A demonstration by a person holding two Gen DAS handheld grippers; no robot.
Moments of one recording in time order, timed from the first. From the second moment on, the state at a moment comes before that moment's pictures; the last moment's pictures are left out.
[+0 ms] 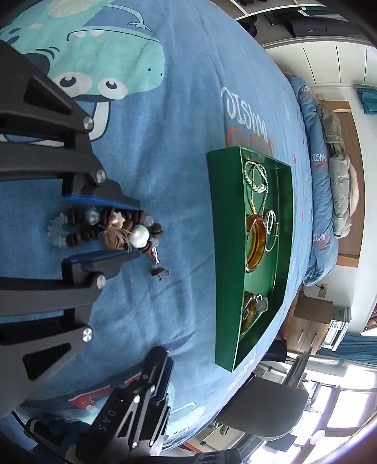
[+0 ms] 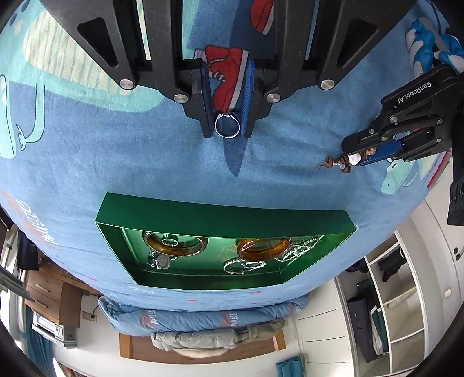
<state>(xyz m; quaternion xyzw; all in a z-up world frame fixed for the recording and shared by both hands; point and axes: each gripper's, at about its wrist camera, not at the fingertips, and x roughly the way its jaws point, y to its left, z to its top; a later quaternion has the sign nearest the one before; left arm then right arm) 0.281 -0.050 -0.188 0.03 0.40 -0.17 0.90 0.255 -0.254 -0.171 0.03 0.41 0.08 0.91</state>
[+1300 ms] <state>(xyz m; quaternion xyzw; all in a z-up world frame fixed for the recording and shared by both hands) 0.217 -0.044 0.075 0.05 0.23 -0.19 0.95 0.149 -0.288 0.044 0.03 0.24 0.06 0.97</state>
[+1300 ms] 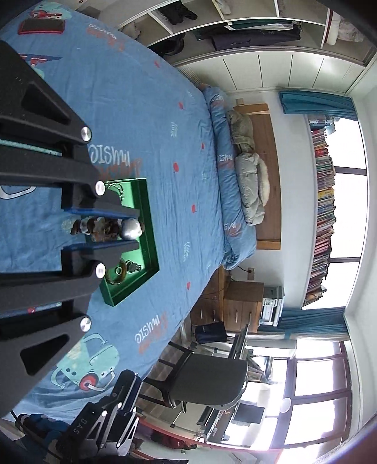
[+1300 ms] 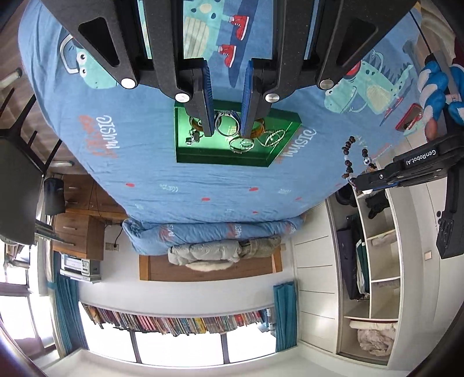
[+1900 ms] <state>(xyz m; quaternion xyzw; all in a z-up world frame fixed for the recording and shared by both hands) 0.376 -0.107 0.018 0.05 0.30 -0.20 0.93 0.298 -0.317 0.030 0.03 0.27 0.05 0.96</state>
